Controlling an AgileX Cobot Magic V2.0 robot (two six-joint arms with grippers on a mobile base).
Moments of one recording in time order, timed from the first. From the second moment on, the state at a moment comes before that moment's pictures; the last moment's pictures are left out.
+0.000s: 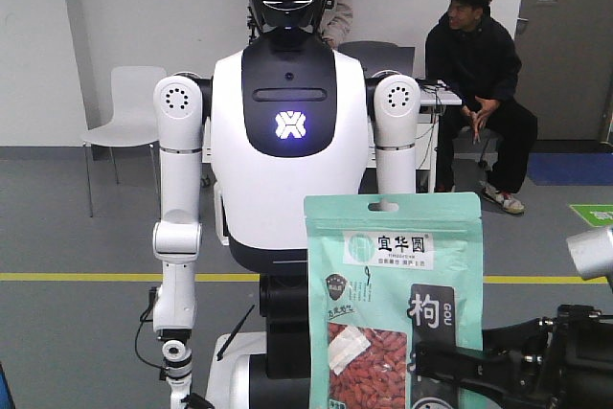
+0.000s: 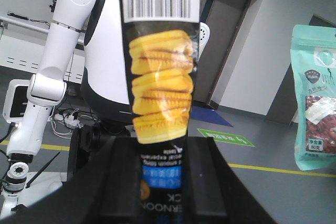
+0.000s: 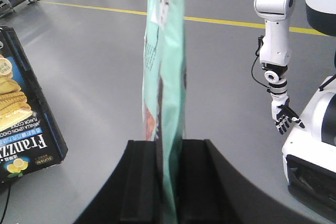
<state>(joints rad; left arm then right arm) -0.35 0.06 -0.16 0.16 0.10 -0.51 0.07 1.08 -0.82 -1.80 -0.88 2.02</state>
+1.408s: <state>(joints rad) -0.35 0.06 -0.16 0.16 0.10 -0.51 0.07 1.08 -0.82 -1.73 -0.84 2.12</state>
